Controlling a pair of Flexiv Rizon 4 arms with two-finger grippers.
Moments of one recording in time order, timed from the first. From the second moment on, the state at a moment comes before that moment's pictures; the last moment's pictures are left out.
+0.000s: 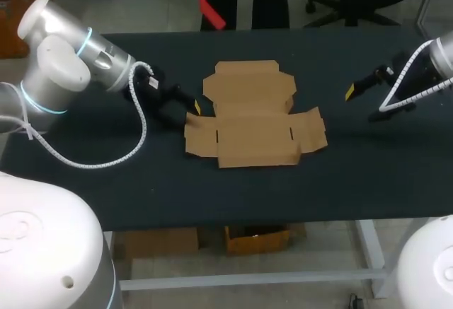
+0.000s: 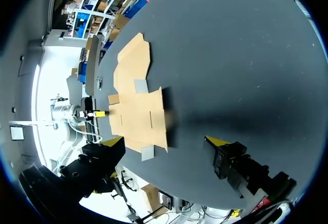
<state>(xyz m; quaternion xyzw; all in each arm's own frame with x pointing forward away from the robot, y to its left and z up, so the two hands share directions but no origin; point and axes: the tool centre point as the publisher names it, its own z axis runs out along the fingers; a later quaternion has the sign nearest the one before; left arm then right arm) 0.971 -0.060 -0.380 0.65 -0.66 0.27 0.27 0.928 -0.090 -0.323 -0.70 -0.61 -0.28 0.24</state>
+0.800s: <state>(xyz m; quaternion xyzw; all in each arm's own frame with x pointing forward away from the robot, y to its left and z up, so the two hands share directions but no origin) 0.961 -0.067 -0.394 0.64 -0.66 0.26 0.30 0.924 -0.093 -0.325 -0.70 -0.61 -0.28 0.24</state>
